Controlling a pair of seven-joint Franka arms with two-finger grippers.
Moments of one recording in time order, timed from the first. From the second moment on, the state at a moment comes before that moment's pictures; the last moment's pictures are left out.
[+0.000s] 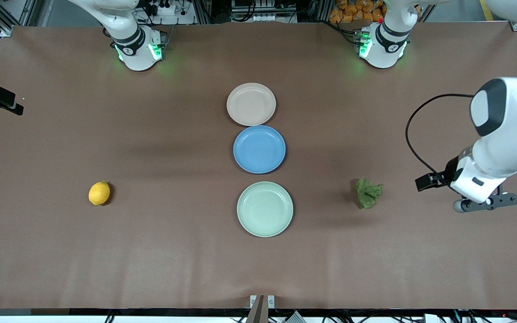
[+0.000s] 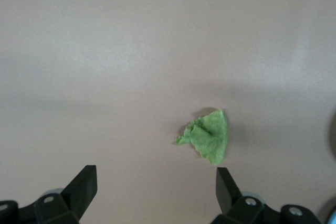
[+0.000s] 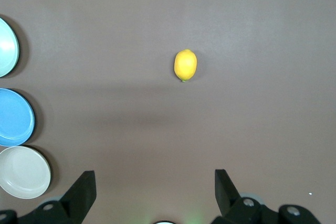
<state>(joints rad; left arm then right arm) -0.07 0.32 -0.04 -1.57 0.02 1.91 -0.24 -0.16 0.08 0.07 -1.37 0.05 1.38 -0.09</state>
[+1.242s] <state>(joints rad) -0.07 0.08 -0.04 -1.46 0.02 1.44 -0.07 -0.14 -0.01 0.08 -1.50 0.04 1.44 -0.09</state>
